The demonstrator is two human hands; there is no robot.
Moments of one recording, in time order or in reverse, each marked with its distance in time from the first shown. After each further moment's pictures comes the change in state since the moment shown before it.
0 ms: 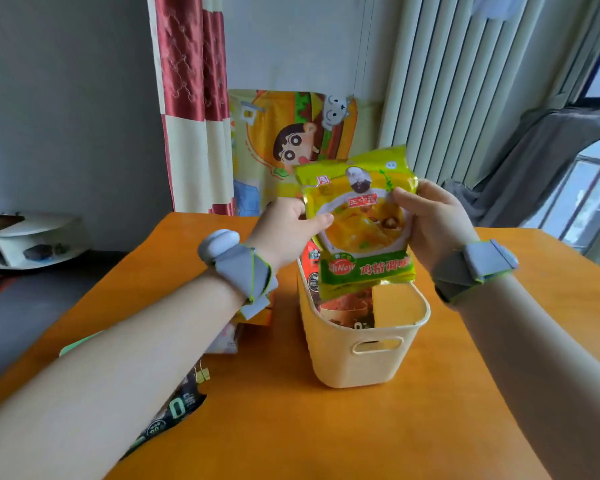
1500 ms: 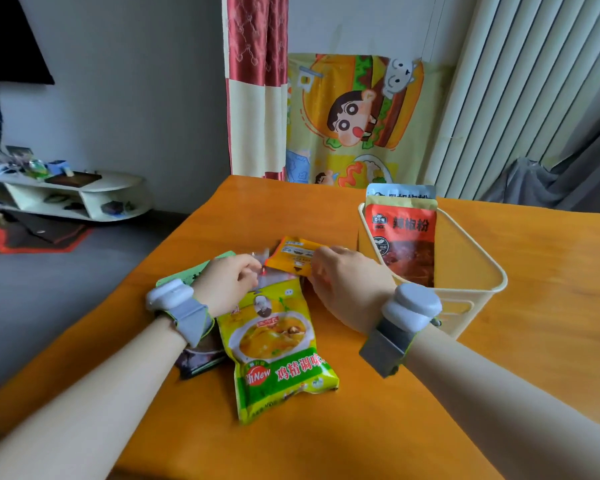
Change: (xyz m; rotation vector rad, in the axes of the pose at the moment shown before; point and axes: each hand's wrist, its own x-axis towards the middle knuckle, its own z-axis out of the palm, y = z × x) left_hand -0.130 -0.129 -0.091 0.488 -0.088 -0.341; right_hand -0.102 0.101 0.110 -1.487 -0.513 -0.346
